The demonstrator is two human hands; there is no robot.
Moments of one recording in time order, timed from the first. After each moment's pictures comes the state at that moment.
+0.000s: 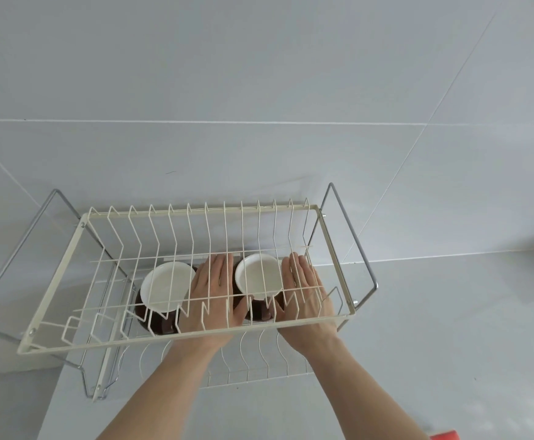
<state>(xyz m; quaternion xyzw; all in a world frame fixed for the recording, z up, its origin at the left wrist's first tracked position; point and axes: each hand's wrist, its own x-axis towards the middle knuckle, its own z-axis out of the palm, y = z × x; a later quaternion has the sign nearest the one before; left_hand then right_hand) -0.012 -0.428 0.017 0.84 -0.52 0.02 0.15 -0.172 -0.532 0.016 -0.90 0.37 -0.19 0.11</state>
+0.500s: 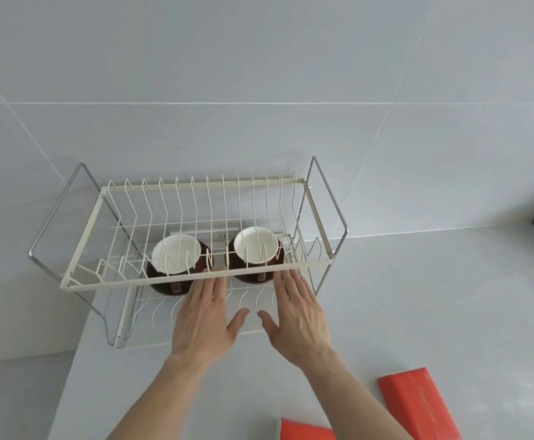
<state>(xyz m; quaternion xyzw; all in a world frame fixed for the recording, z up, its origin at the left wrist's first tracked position) -0.070 -0.343 0.030 0.85 -0.52 0.02 0.11 -0.227 -0.446 0.029 -0.92 0.36 -0.11 0.07</state>
